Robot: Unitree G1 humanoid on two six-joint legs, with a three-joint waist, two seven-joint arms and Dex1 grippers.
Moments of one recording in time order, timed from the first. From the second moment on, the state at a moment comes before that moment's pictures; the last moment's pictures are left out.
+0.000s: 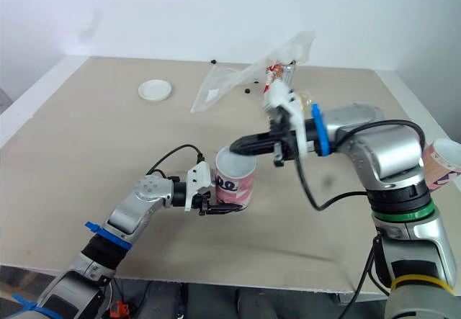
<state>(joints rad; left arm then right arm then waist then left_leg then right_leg) -0.49 0.27 -0.36 0.14 -0.14 0.16 -1.04 -0.78 -0.75 -0.01 -0.14 0.62 0.89 1.17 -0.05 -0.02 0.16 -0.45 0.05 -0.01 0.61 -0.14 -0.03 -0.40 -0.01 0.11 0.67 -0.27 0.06</state>
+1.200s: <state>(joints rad) -0.31 0.41 -0.21 0.05 -0.24 0.07 -1.08 -0.02 -0.59 -0.08 -0.10 0.40 0.12 1.14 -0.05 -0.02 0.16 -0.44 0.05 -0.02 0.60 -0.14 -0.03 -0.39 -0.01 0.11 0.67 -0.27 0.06</state>
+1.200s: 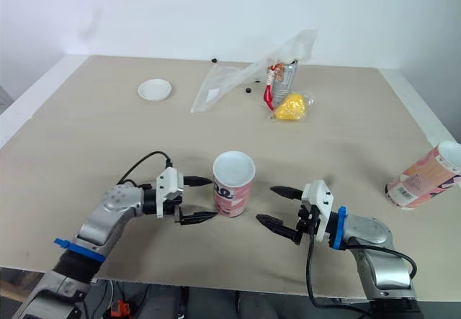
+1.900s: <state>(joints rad) -0.19 0.49 -0.18 -0.10 -0.33 0.12 -1.08 -0.20 -0.53 0.11 0.05 0.33 0.01 1.20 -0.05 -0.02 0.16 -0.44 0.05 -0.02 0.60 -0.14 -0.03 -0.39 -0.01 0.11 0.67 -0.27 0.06</state>
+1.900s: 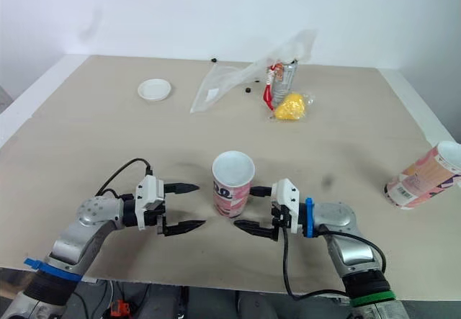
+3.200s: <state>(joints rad) -0.15 0.50 -0.18 -0.14 -0.33 0.13 -1.06 -0.31 -0.38 0.20 0.19 0.27 -0.06 1.19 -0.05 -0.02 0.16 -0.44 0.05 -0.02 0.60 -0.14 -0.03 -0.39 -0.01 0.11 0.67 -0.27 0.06</state>
